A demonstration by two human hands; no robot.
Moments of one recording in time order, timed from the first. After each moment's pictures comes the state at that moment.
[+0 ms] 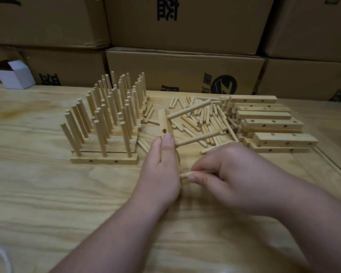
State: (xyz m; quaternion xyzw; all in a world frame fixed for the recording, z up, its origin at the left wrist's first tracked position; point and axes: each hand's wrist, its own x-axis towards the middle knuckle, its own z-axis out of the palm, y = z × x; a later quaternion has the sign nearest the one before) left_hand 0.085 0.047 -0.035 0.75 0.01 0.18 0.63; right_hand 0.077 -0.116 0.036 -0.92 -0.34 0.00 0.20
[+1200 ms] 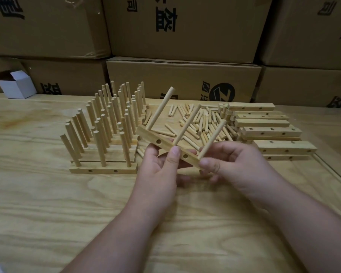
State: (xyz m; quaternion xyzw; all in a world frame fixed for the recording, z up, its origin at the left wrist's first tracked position) left_hand 0.087 0.048 -0.025 0.62 -0.03 0.10 0.78; right_hand 0.104 -0.129 0.008 -0.77 -0.12 0.05 0.62
